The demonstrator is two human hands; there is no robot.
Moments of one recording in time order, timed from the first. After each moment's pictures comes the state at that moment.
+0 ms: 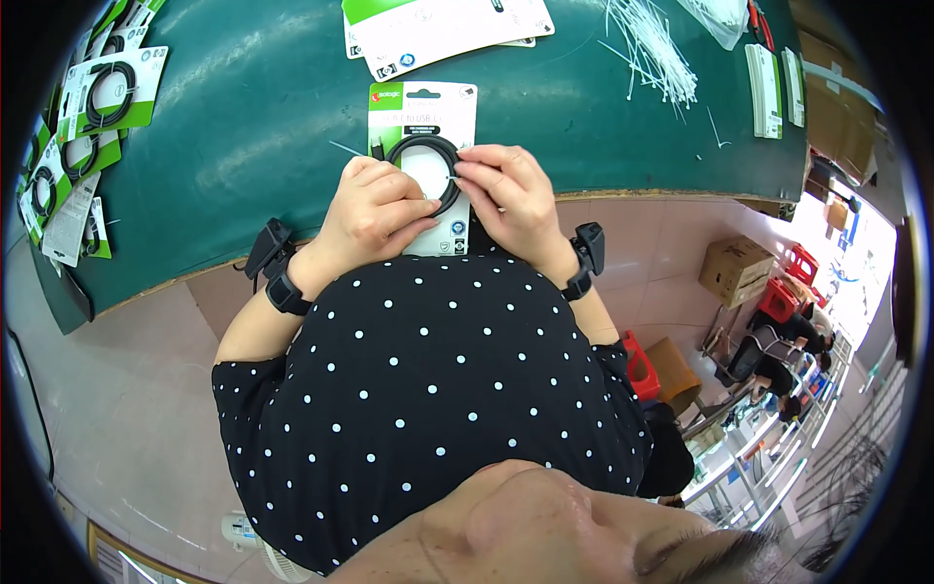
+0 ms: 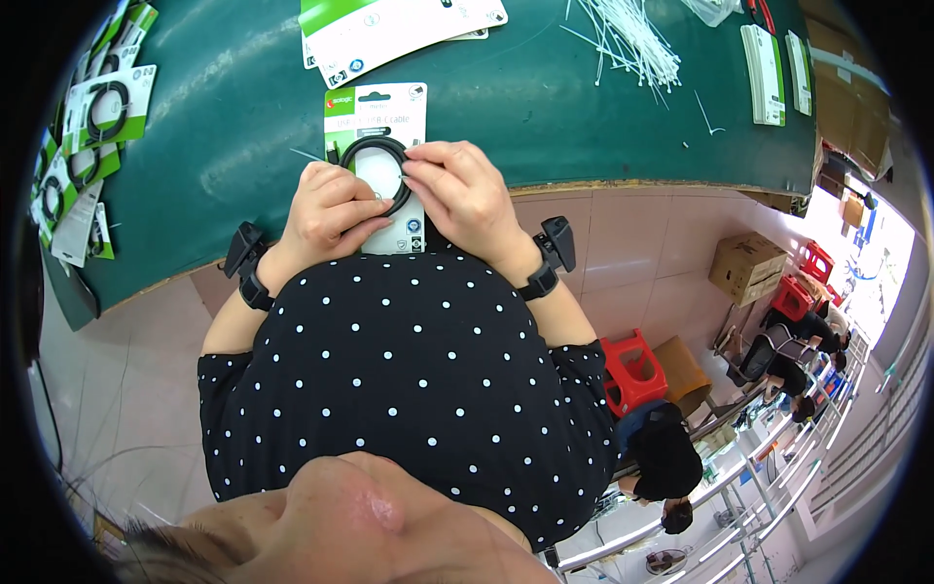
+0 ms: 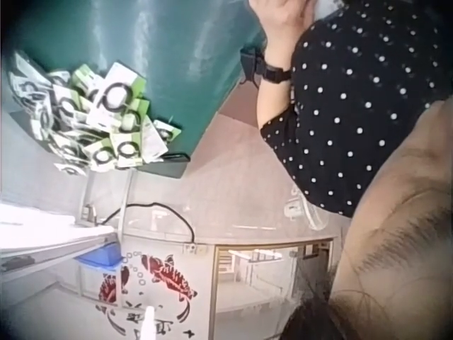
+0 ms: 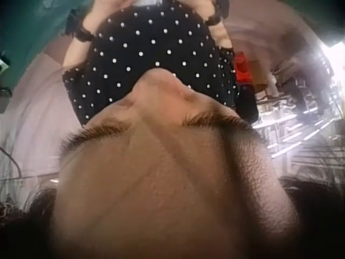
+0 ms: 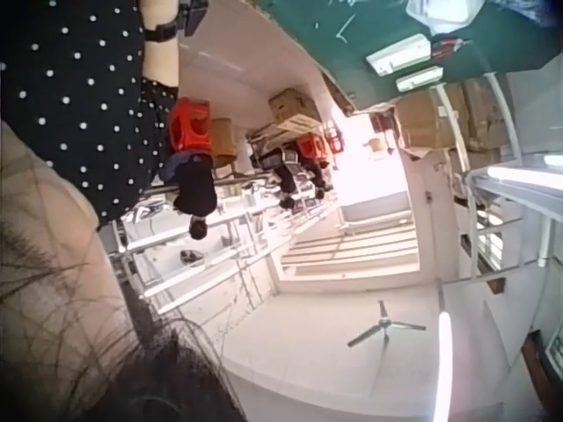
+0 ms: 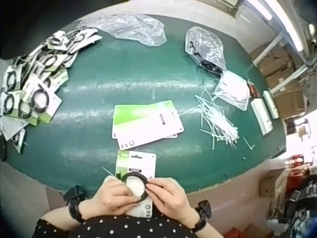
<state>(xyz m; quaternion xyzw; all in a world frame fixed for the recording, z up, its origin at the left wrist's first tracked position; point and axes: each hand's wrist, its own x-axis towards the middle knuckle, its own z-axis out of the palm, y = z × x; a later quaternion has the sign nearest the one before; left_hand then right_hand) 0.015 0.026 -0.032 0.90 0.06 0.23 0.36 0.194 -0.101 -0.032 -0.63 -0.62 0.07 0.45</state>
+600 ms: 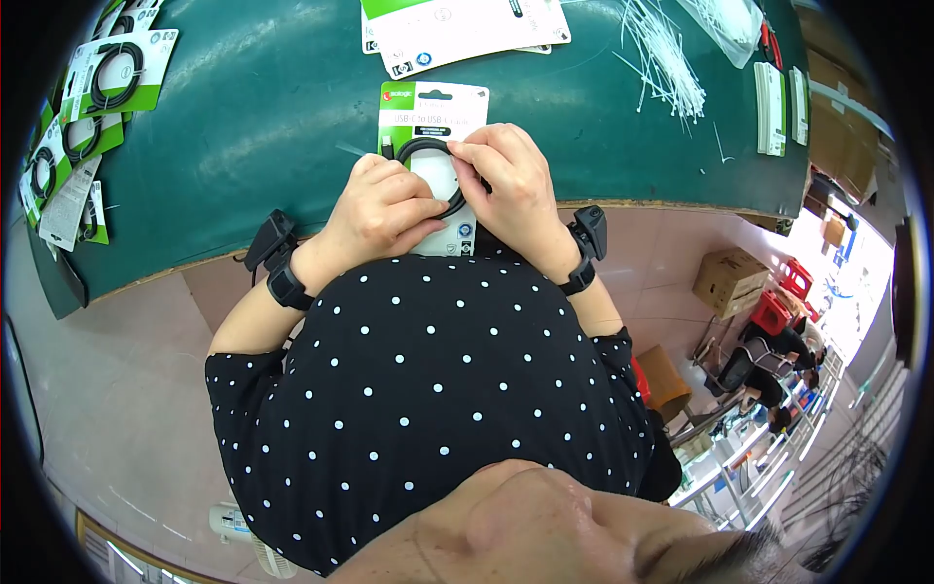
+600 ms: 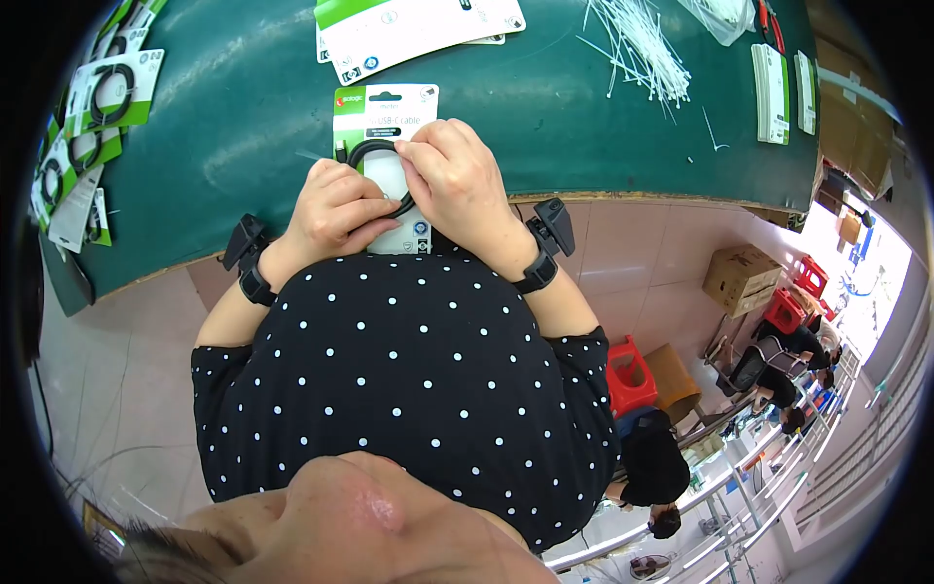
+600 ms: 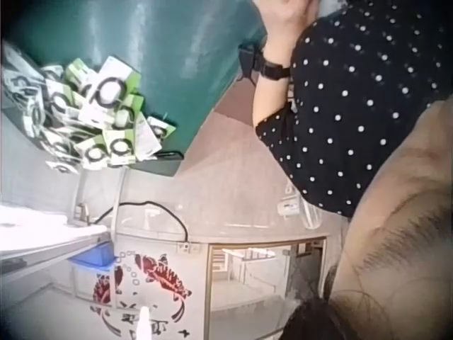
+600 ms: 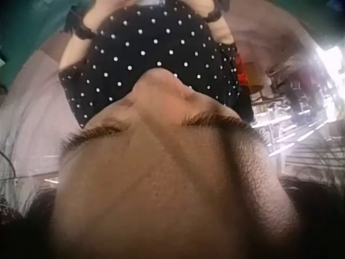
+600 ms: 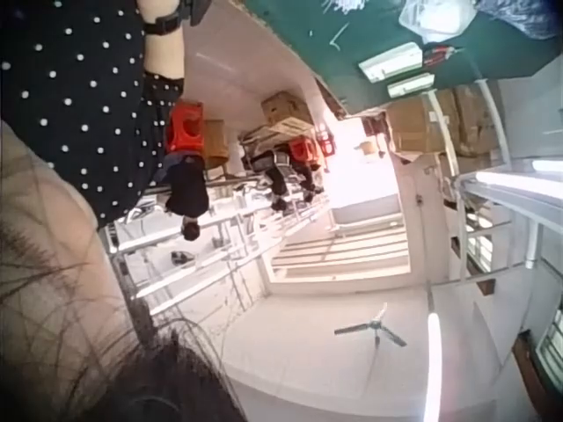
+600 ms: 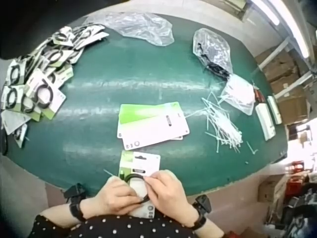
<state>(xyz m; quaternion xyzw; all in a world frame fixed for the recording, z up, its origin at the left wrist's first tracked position) 0.013 0.026 -0.032 0.90 0.05 0.25 0.35 0.189 -0.073 -0.021 -0.67 -0.63 0.10 0.39</state>
